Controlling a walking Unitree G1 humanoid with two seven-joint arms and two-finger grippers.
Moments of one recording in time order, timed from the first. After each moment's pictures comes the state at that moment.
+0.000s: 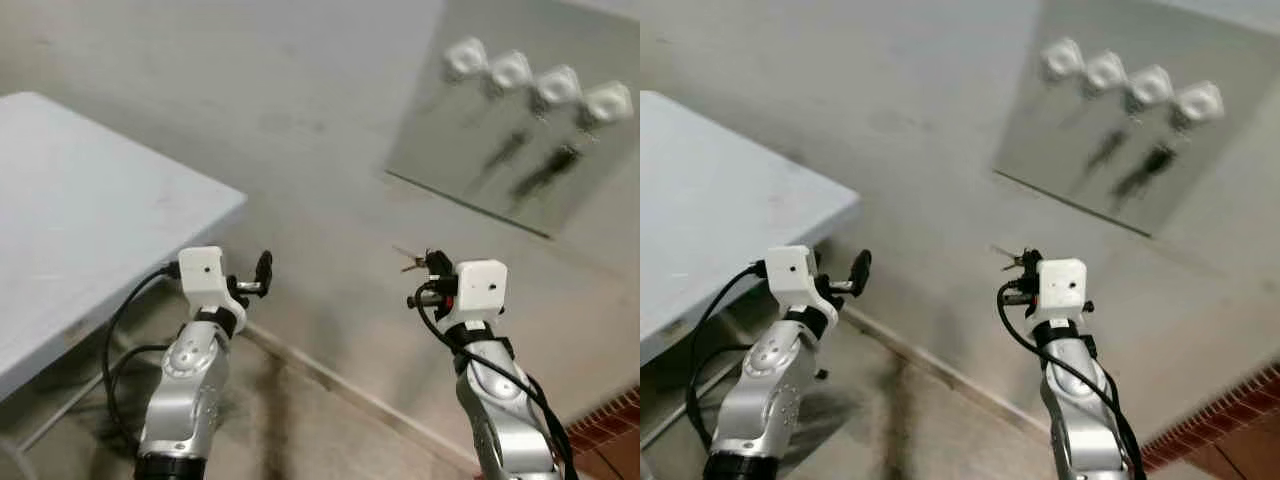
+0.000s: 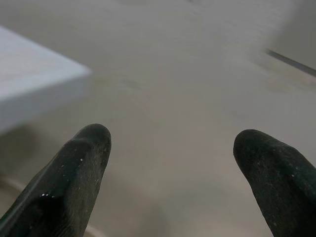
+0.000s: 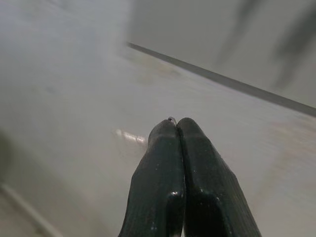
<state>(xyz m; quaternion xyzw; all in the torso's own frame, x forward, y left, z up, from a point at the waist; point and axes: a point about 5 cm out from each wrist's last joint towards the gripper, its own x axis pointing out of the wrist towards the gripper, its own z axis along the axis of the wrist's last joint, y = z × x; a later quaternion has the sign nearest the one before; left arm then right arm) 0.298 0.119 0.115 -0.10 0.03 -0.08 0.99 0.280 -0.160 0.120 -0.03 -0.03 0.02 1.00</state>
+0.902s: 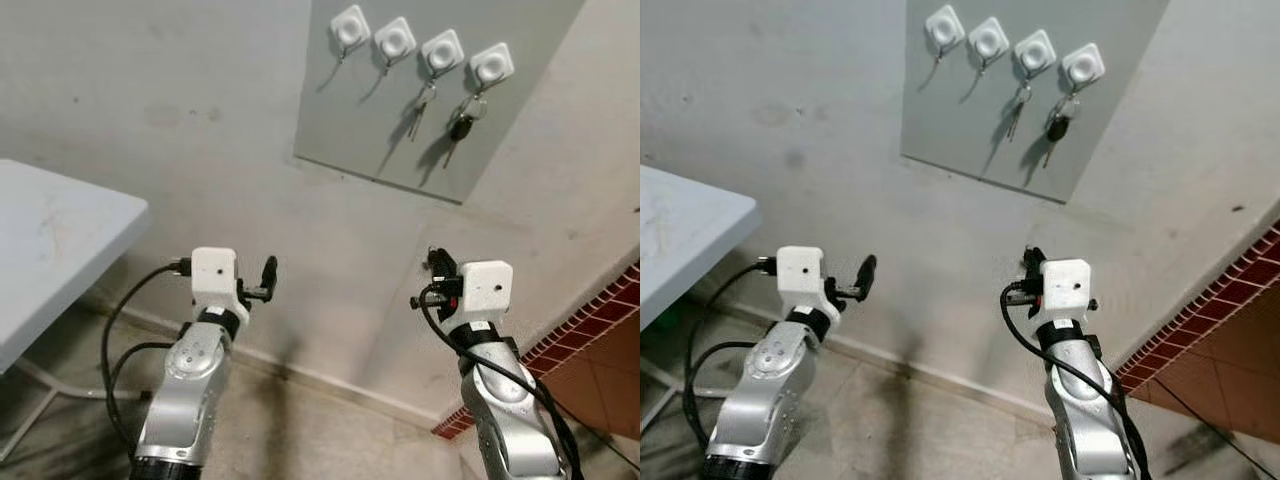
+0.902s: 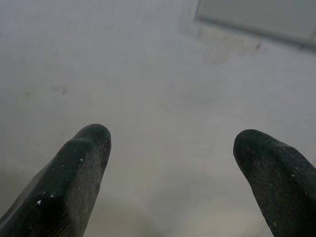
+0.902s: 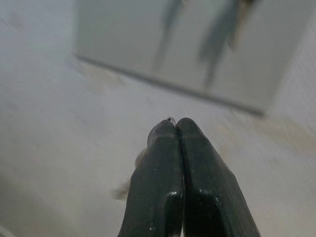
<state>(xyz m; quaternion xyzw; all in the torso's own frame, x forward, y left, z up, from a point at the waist) 0.297 0.123 0.130 -0.03 0.00 -0.08 1.00 0.279 -0.147 0.143 -0.01 -0.10 0.09 0.99</state>
